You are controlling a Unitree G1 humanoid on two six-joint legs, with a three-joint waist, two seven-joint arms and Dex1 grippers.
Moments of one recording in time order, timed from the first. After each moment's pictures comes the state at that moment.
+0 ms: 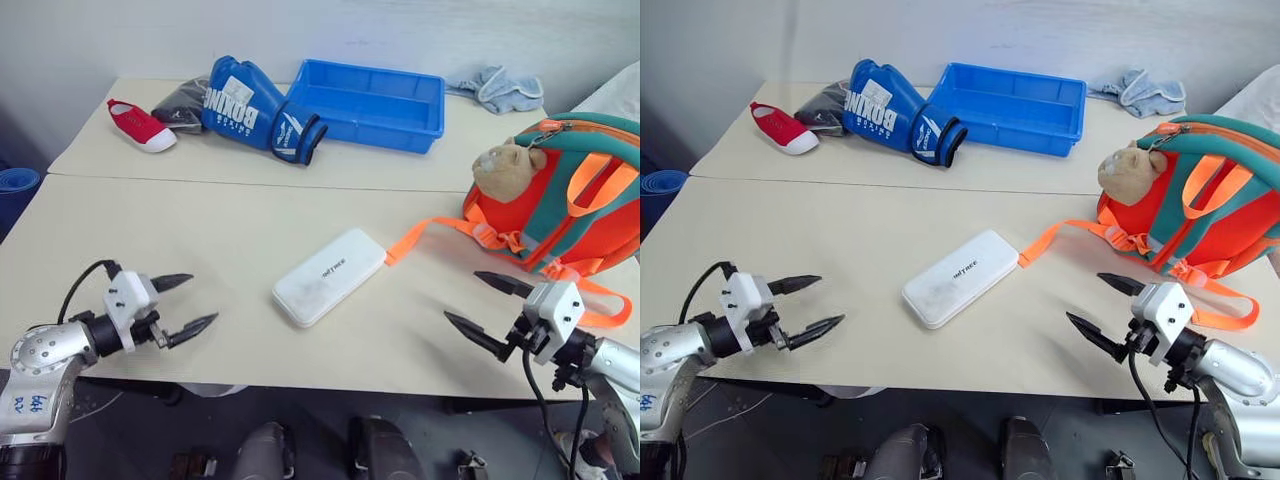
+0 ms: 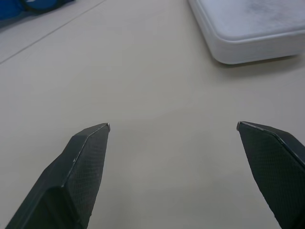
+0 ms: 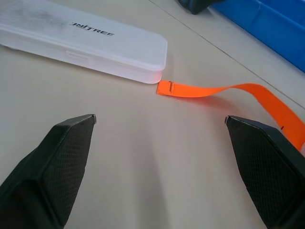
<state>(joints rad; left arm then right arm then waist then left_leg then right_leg) 0.03 0.75 0.30 -0.06 -0.36 0.06 -0.92 0.13 -0.68 -0.31 -0.25 0.42 0.03 0.91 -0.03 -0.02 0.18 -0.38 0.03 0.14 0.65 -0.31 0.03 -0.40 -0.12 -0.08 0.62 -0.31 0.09</state>
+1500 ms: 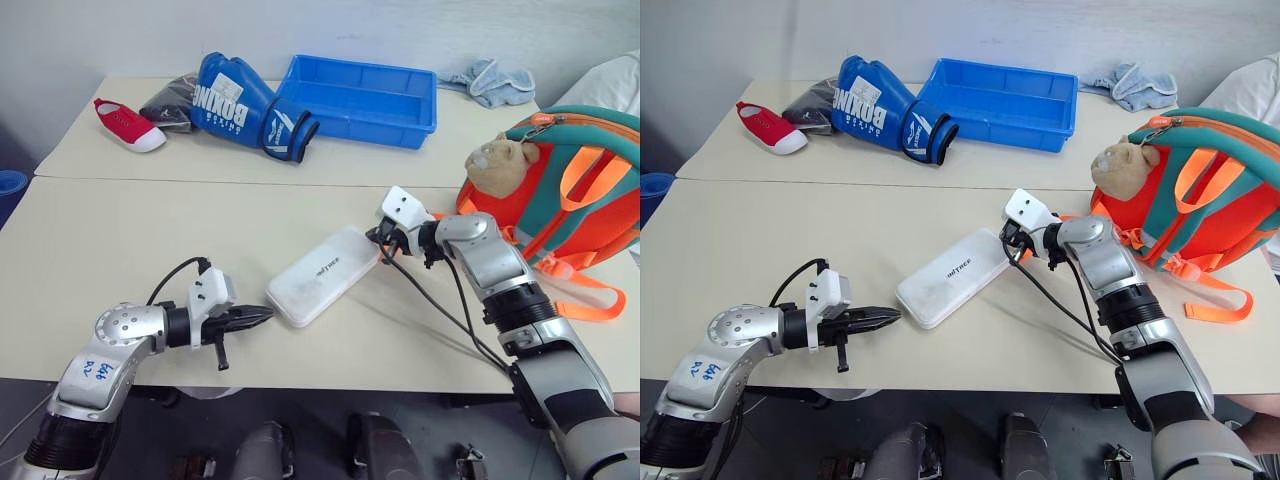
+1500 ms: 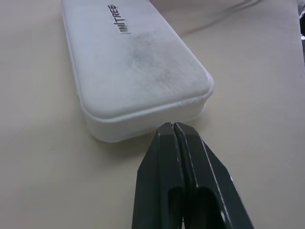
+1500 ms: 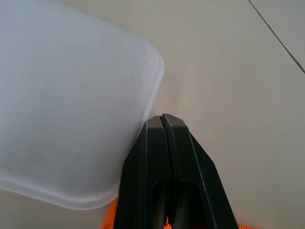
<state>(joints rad) -0.13 0.72 0.01 -0.25 -0.38 0.39 -0.95 -0.84 -0.49 0.27 0.39 0.02 0.42 0.89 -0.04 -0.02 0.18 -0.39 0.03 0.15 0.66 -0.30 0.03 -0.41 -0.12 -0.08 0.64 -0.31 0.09</state>
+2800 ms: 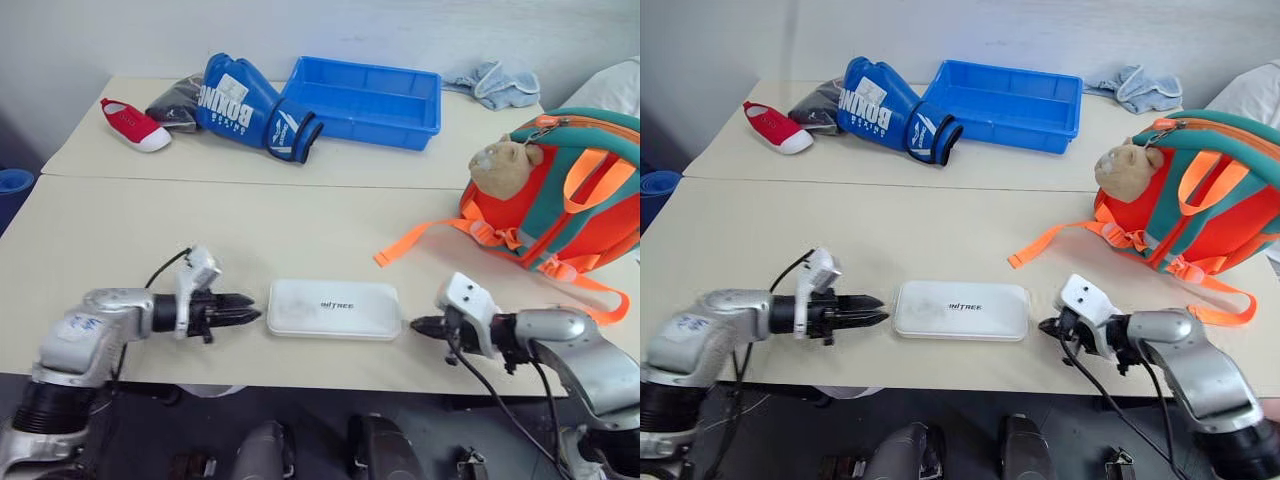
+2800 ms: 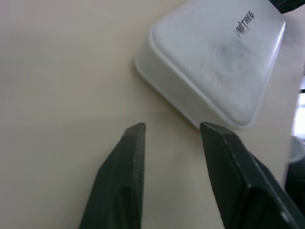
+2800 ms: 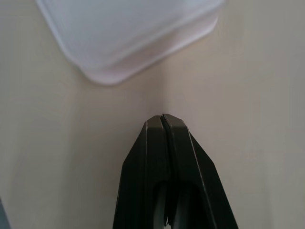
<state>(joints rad) -0.35 0.87 0.06 -0.13 -0.62 1.14 -0.99 -0.06 -0.88 -0.01 -0.46 0.24 0.74 0.96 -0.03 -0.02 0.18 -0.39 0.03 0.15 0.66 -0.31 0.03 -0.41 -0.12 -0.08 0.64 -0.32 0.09</state>
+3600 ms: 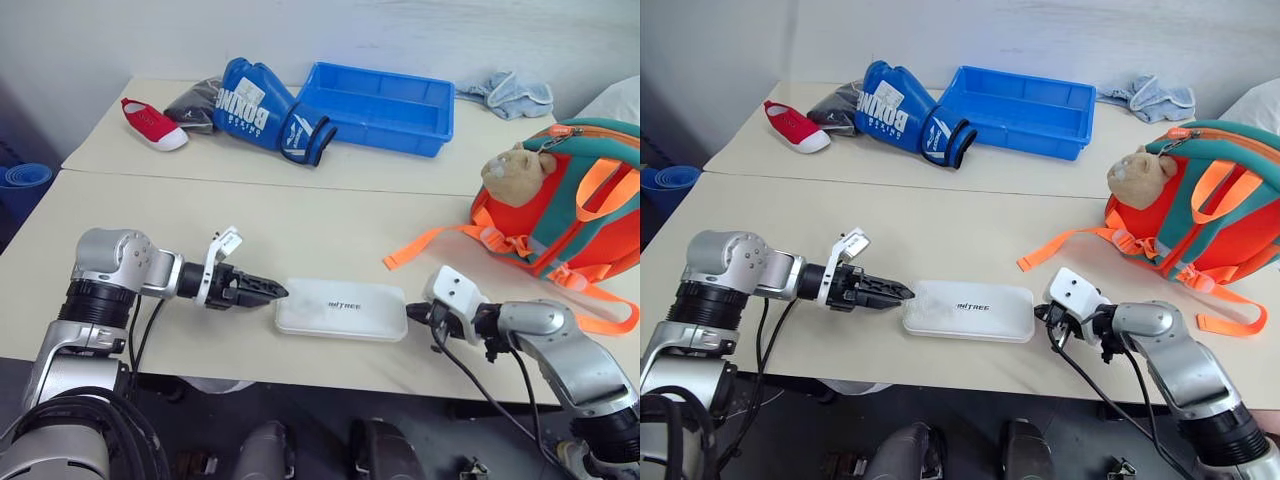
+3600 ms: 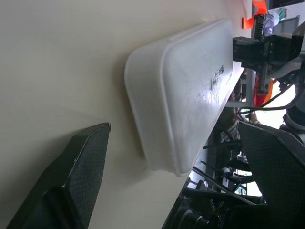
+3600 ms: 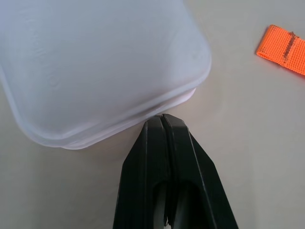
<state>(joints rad) -0.80 0.67 -0.13 0.36 -0.79 1.59 -0.83 -0.21 -0.77 0.12 -0.34 0.19 0.64 0.86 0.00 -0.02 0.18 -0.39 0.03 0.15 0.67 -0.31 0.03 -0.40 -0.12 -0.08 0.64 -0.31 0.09</state>
